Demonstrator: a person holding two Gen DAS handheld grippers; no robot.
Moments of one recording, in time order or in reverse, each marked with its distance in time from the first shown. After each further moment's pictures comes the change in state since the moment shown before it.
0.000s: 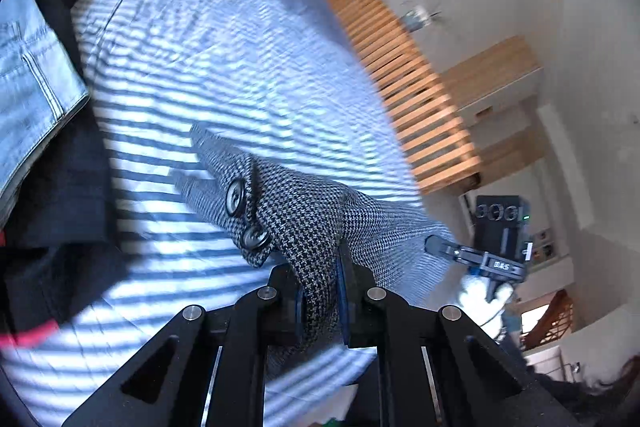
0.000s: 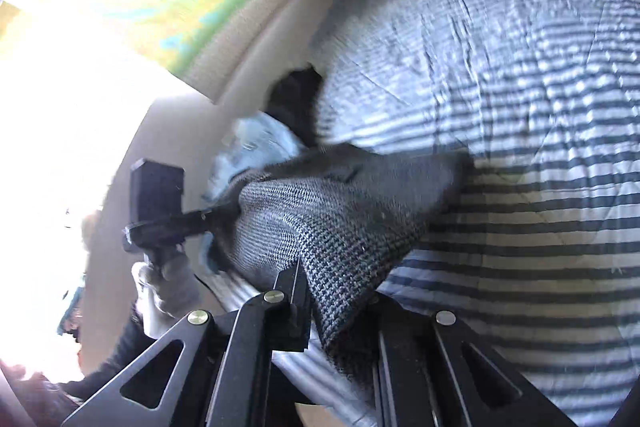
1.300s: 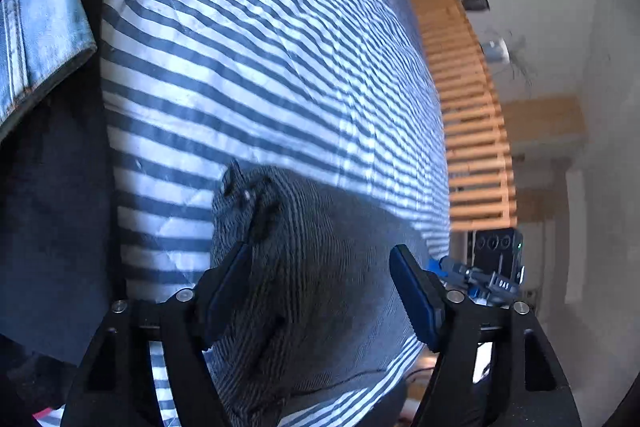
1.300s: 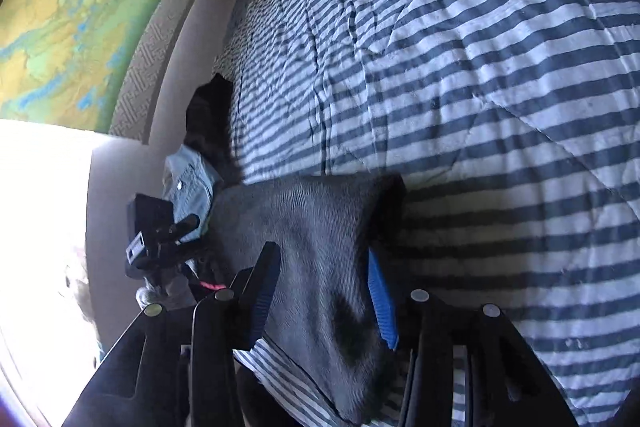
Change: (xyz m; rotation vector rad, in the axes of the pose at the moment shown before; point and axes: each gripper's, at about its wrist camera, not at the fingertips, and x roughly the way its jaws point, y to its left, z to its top) left arm 0.093 0.118 0.057 -0.290 0.095 0.079; right arm 0.047 -0.137 0.068 0.295 0.162 -0.075
